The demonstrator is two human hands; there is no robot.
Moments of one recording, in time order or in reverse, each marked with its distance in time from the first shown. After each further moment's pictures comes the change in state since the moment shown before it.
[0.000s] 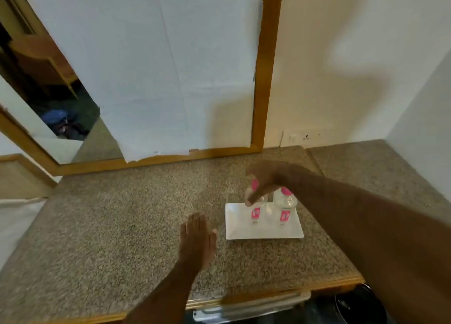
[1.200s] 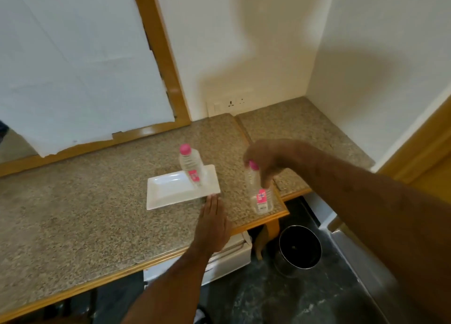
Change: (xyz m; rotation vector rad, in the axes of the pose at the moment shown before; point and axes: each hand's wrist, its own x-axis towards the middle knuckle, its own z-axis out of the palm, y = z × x) left_hand -0.059 0.234 0.090 -0.018 -0.172 0.342; right_hand -0.185 0.177 0.058 -0.108 0.010 0.053
